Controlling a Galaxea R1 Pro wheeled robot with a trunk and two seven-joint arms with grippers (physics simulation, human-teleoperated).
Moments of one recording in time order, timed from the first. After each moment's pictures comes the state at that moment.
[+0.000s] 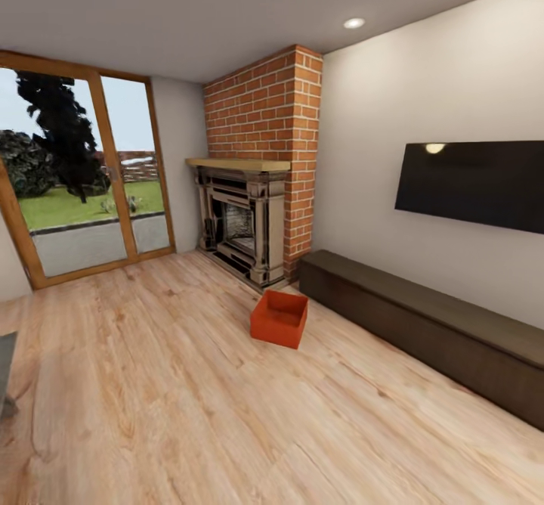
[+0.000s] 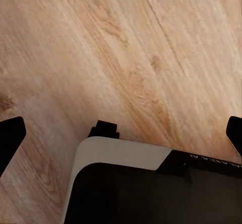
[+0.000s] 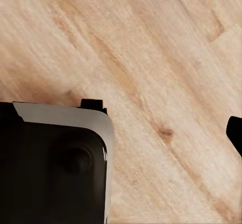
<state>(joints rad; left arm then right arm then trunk) -0.24 0.00 -0.07 0.00 0.29 -0.07 0.06 -0.11 -0.05 0.56 0.03 -0.47 -0.22 -0.05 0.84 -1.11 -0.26</state>
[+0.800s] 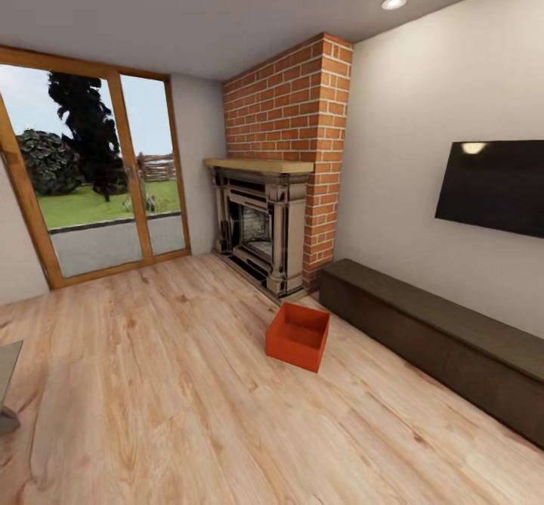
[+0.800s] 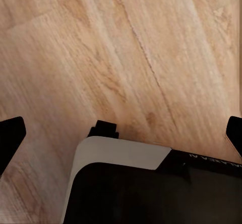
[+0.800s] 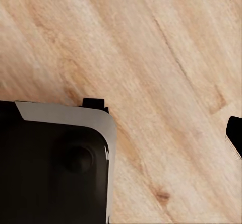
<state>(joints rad) -0.24 0.00 -0.07 0.00 0.29 -0.07 0.06 -0.11 -0.05 0.55 0.03 -0.47 -0.22 -0.04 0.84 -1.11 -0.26</state>
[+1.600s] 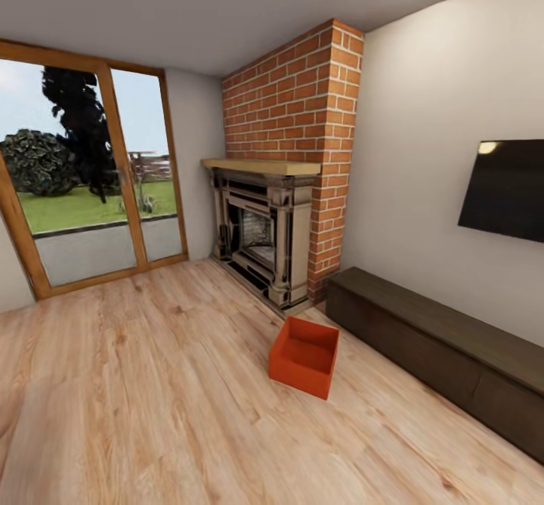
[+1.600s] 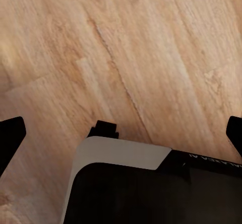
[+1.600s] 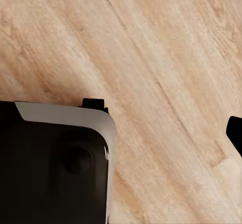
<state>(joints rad) -0.24 0.00 -0.07 0.00 0.29 -0.07 0.06 -0.11 -0.05 0.56 0.03 -0.47 -0.22 -0.04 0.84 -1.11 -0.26</state>
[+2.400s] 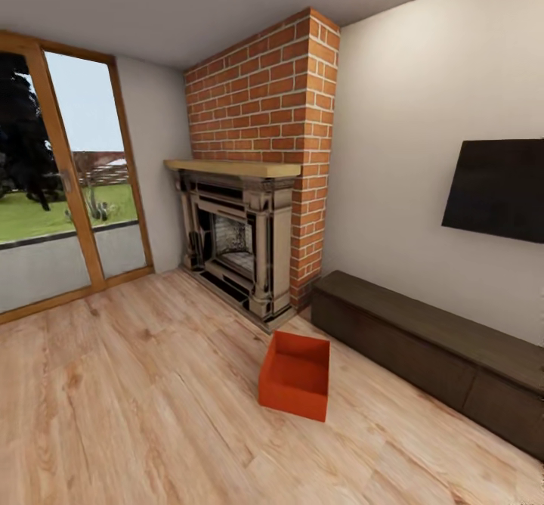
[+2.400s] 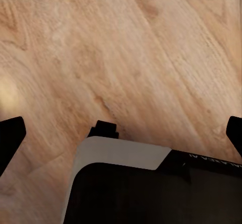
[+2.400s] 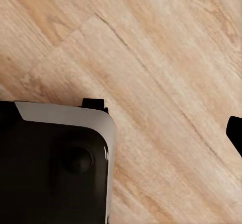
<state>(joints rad) -0.24 0.00 -0.07 0.00 0.29 -0.07 0.06 -0.11 -0.05 0.56 0.03 -0.47 -0.22 -0.04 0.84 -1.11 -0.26</state>
